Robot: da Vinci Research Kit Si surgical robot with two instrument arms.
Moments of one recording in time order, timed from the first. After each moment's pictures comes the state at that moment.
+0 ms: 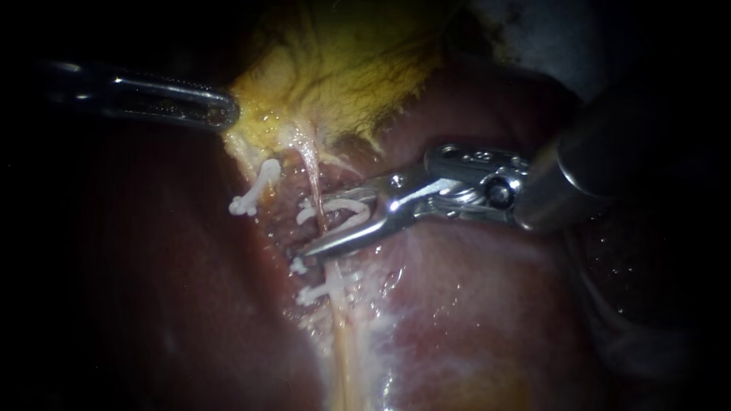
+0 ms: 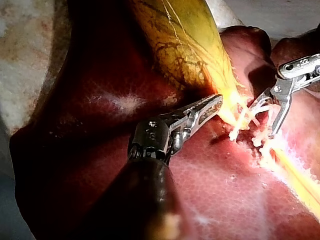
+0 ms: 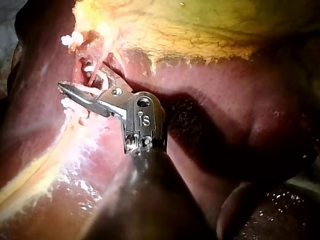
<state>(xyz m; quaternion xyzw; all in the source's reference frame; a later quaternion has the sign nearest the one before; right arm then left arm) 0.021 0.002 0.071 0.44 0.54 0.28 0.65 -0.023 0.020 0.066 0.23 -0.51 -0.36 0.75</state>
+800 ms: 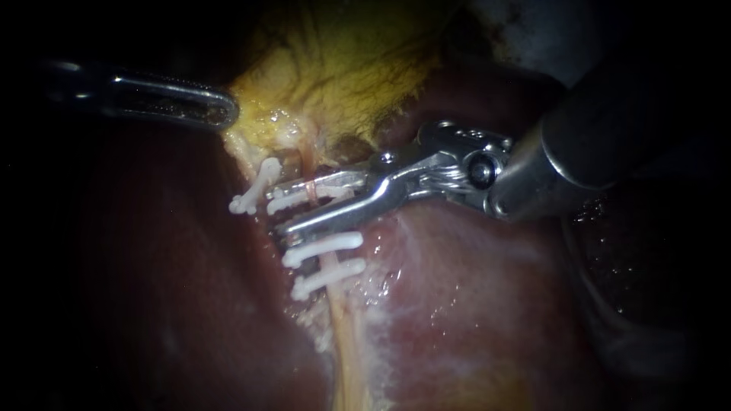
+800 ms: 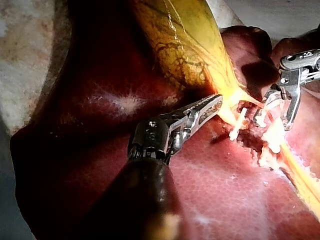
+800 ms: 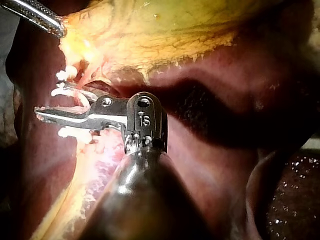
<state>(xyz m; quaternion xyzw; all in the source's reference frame) 0.022 0.004 0.068 0.49 0.59 0.30 0.57 -0.023 0.020 0.066 0.23 -0.51 -0.36 0.75</state>
